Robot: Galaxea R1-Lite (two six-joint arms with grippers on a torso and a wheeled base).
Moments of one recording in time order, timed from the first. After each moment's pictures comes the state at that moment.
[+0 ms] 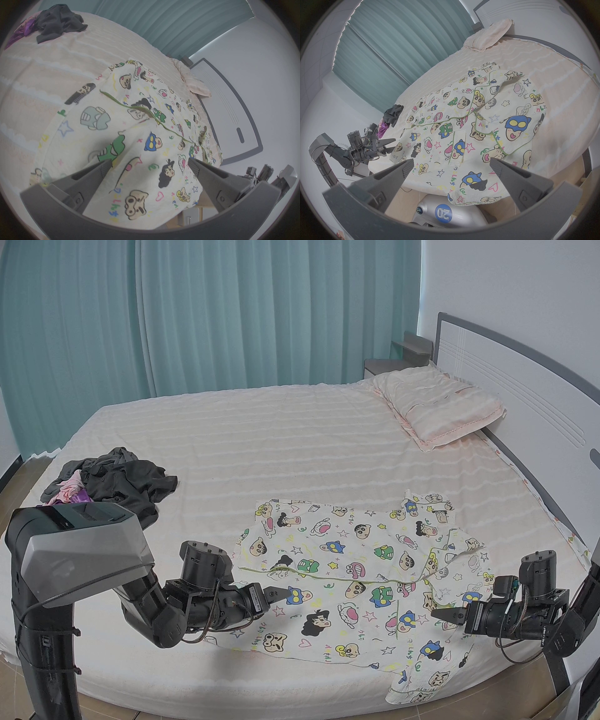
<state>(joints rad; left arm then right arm) -0.44 2.28 -0.73 -0.87 -0.24 -0.72 0.21 1.89 -0.16 -1.04 0.27 0.46</state>
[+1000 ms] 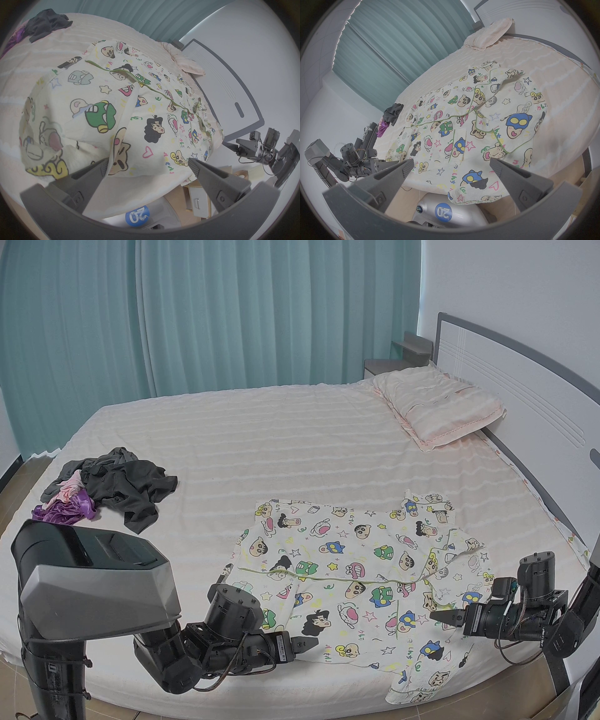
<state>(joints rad) -0.65 2.26 -0.56 -0.98 -0.15 -0.72 0.22 1.90 -0.16 -1.04 0.27 0.46</state>
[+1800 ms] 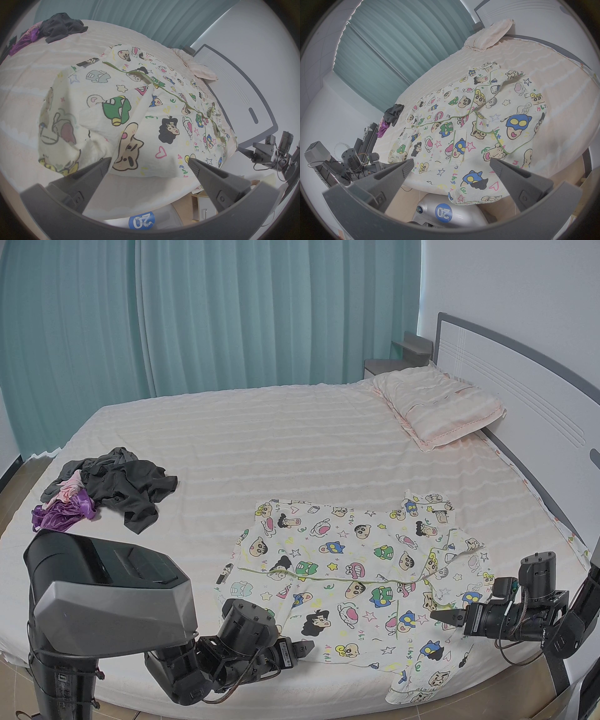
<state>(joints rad) -0.72 2.30 -0.55 -0.98 0.06 -0.80 0.22 1.89 -0.15 -1.05 0.27 0.46</state>
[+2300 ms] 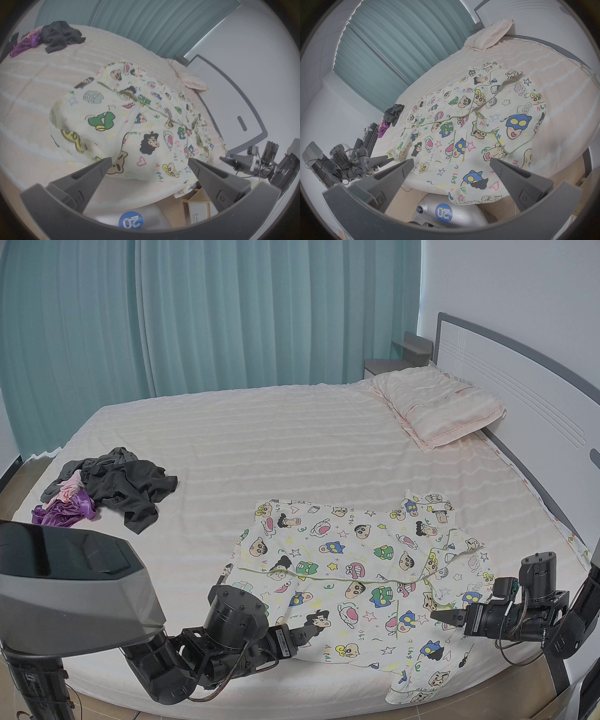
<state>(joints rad) -0.73 2.16 -0.51 -0.97 0.07 -0.82 0.22 1.89 -0.15 -1.06 0.27 0.46</state>
